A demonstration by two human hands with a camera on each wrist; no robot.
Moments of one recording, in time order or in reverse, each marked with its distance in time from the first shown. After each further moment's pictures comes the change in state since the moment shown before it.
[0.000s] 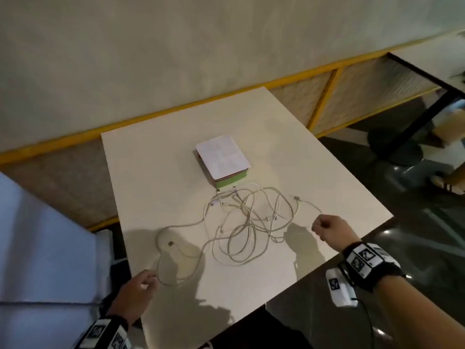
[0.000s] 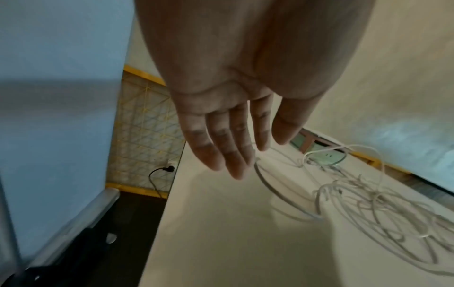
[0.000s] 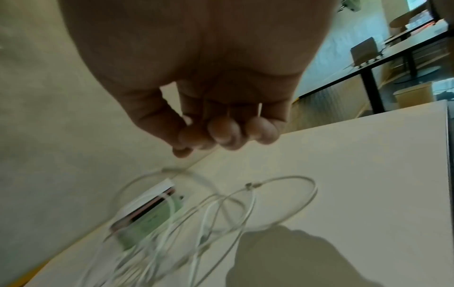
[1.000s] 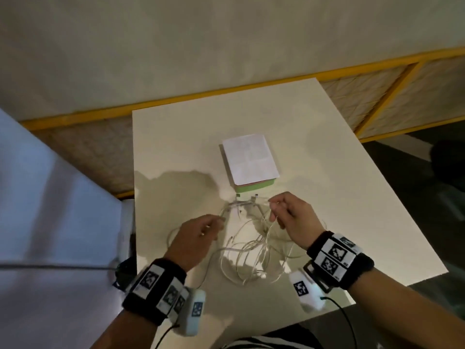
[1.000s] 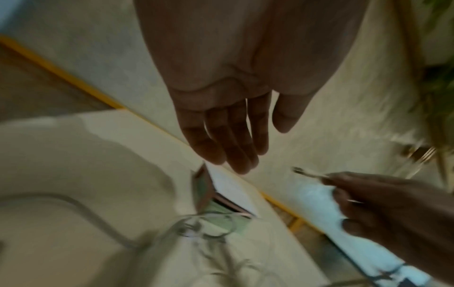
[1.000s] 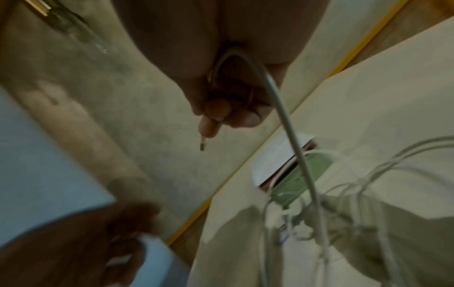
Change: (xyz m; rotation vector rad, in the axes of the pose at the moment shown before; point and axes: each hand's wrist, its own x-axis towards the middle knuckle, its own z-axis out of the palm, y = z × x) left_hand 0.009 0.180 0.006 -0.274 0.145 0.366; right_hand 0.060 -0.140 0.033 0.338 -0.166 -0.466
